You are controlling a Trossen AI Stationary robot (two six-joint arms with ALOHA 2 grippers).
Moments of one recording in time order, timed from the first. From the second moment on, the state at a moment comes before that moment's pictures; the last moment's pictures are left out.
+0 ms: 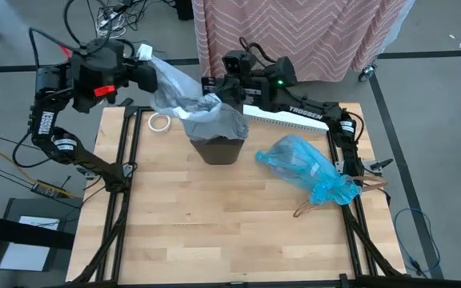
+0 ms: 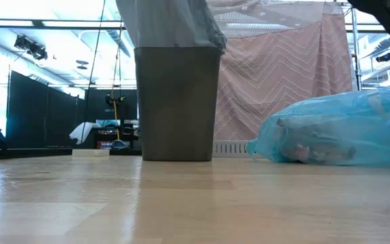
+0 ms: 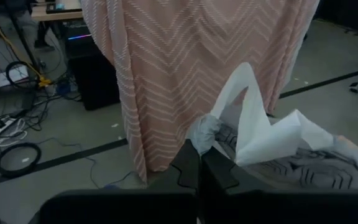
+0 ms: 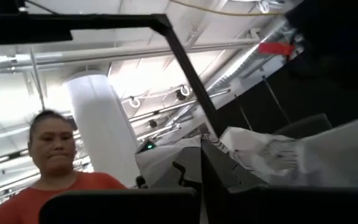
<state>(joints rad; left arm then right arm) 0.28 1.42 2.35 -1.42 -0.82 -0.45 -0.31 2.03 2.12 0.88 -0.90 1.33</state>
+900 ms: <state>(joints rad) 0.28 1.52 2.35 -1.57 -0.93 -0.48 -0.39 2.29 2.09 1.34 -1.07 1.87</state>
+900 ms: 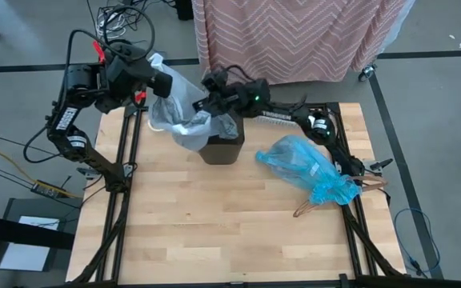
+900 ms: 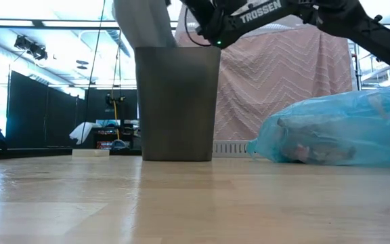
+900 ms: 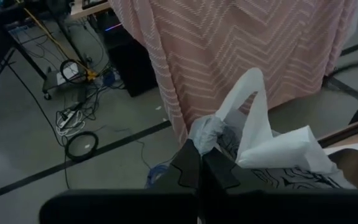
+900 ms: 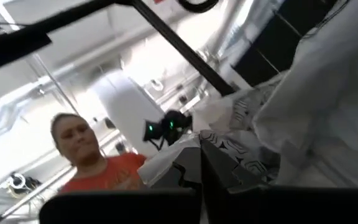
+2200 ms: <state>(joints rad) 0.31 1.72 2.35 -1.28 -0.80 -0.40 -0.79 2.18 1.87 1.13 -1.23 1.71</state>
